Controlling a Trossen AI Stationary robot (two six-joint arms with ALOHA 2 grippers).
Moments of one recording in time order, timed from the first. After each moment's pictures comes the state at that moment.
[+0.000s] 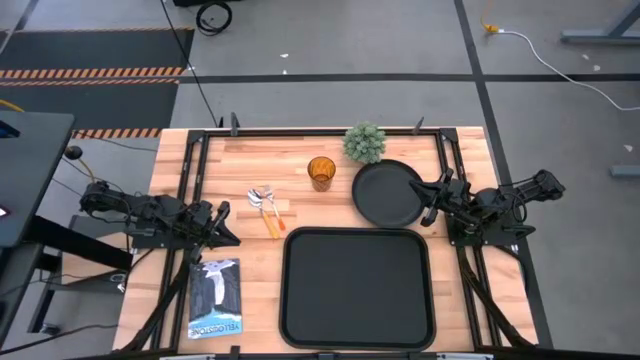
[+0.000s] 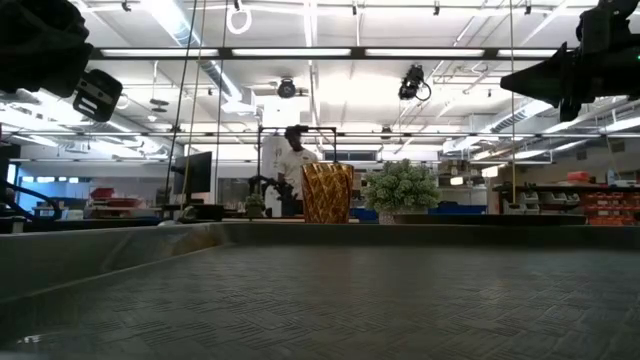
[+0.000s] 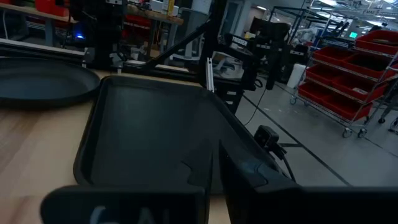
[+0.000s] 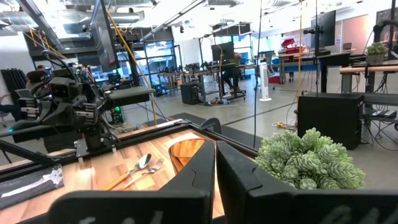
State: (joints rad) left arm -0.30 0.01 0.07 -0.10 0.04 -0.25; right arm 0.36 0.01 0.01 0.21 0.87 -0.03
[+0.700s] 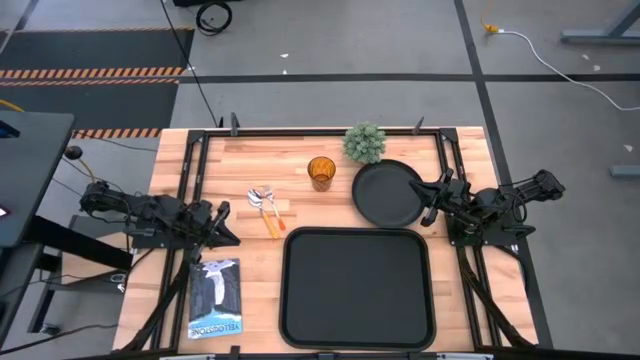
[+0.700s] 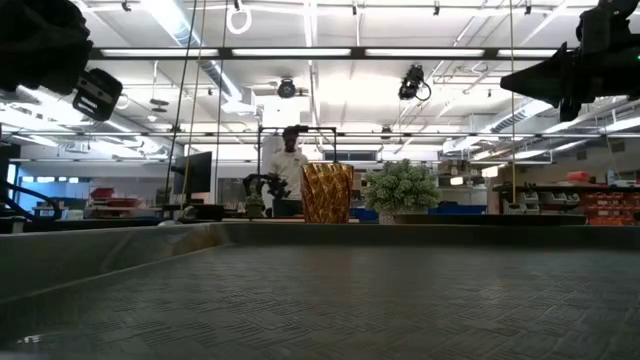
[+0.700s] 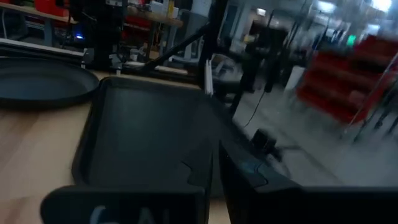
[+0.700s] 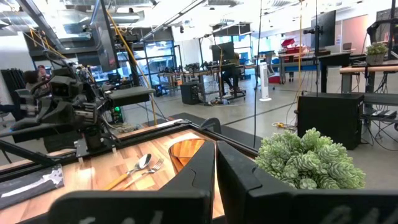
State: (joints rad) left arm -0.30 0.01 0.07 -0.06 0.04 -0.31; right arm 0.36 0.01 0.01 0.21 0.87 -0.03
